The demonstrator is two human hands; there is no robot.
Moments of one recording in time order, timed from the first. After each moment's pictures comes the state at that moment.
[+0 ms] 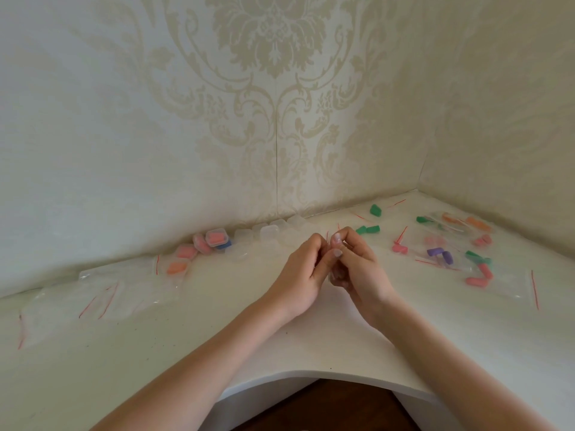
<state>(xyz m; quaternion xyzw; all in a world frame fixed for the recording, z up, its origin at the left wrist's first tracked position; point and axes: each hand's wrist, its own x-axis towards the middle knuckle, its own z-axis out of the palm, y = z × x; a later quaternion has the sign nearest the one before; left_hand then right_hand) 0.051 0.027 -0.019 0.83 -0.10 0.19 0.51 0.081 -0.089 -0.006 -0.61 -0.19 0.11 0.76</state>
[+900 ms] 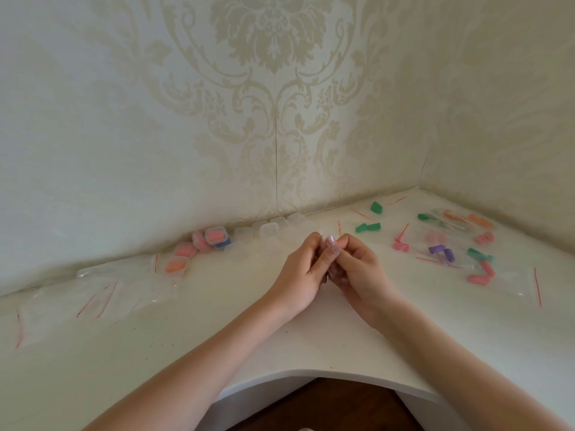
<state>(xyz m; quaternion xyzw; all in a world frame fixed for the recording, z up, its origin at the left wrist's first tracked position) 0.052 0.024 -0.022 0.79 -0.07 0.16 0.59 0.081 -0.085 -0.011 -0.55 -0.16 0.14 0.81</state>
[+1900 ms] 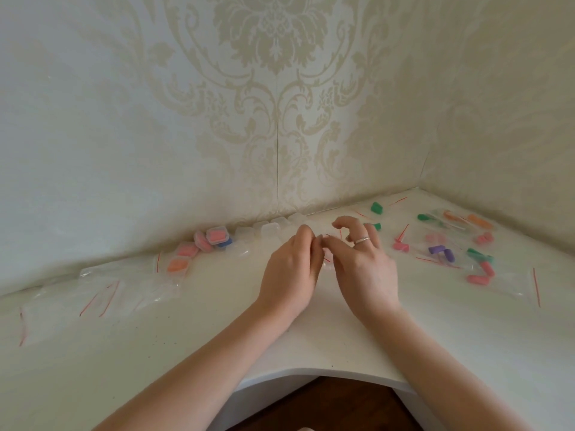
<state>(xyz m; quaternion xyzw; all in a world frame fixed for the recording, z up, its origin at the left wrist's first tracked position) 0.044 0.030 -0.019 0.86 -0.05 0.41 0.30 0.078 -0.091 -0.012 -0.88 -0.31 -0.31 0.20</state>
